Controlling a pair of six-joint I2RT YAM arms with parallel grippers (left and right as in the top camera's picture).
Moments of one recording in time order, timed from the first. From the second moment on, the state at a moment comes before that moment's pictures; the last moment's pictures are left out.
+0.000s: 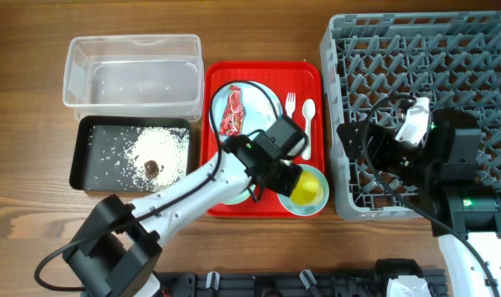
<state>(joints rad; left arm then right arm) -0.83 1.69 1.16 -0.68 0.25 -0.37 0.00 0.93 0.92 -0.76 -0.47 0.43</state>
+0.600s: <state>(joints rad) -0.21 1.45 1.18 -0.60 1.15 -0.39 0.01 0.93 0.92 -0.45 -1.02 0.22</state>
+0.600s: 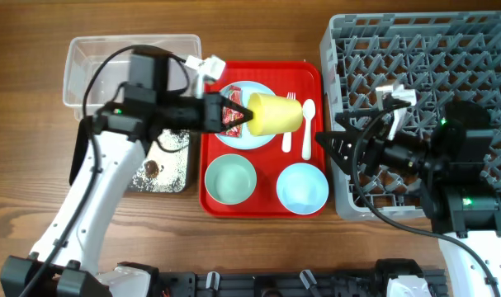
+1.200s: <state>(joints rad) -0.25 1.45 1.18 -0.54 1.51 -0.39 0.19 1.02 0.92 -0.13 -1.21 0.40</state>
